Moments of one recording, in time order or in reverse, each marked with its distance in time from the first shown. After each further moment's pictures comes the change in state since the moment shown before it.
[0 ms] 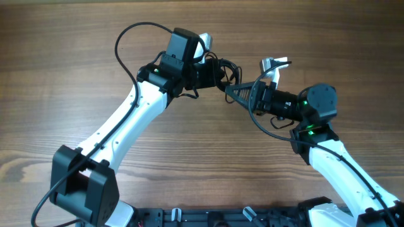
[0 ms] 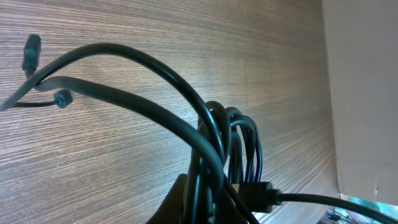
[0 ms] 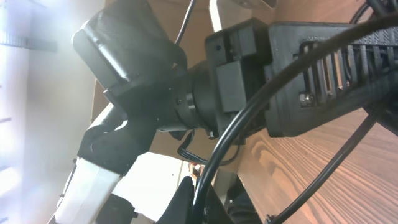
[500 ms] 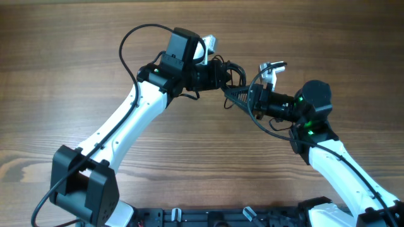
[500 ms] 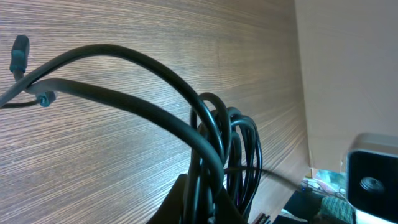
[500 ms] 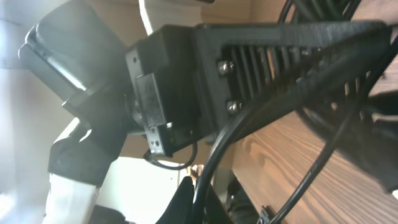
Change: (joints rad) left arm 0.000 0.000 0.000 0.007 0.128 0.000; right arm 0.000 0.002 0.000 -0.147 0.021 -0.048
